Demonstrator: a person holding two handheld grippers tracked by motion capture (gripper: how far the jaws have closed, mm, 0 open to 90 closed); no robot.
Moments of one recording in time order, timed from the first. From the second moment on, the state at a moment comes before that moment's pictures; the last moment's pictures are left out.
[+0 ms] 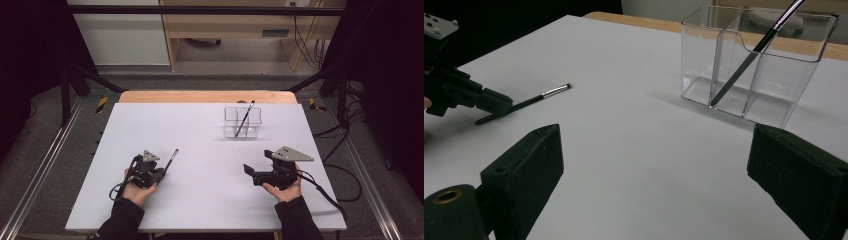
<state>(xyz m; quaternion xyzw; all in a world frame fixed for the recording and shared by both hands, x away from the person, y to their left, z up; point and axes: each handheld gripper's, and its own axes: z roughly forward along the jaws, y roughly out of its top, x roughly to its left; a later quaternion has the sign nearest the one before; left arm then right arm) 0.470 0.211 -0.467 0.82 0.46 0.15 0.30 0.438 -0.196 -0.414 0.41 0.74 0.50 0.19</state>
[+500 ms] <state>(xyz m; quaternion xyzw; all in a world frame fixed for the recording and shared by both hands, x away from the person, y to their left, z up) 0.471 0.213 -0.461 0.83 0.45 0.14 0.30 0.438 -0.196 -0.414 0.41 0.74 0.50 0.19</state>
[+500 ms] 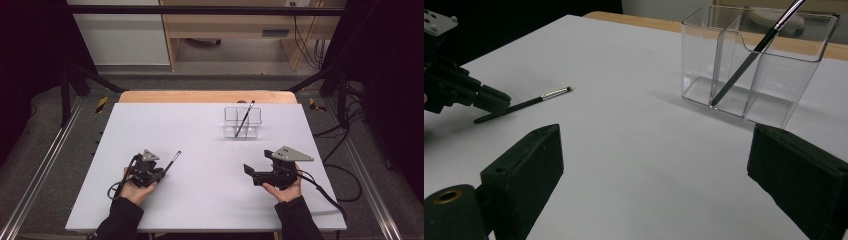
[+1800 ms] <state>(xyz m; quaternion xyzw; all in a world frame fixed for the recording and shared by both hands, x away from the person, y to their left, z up) 0.521 0.182 -0.447 0.88 0.41 0.11 0.20 0.439 -0.199 -0.411 0.41 0.74 0.50 0.19</state>
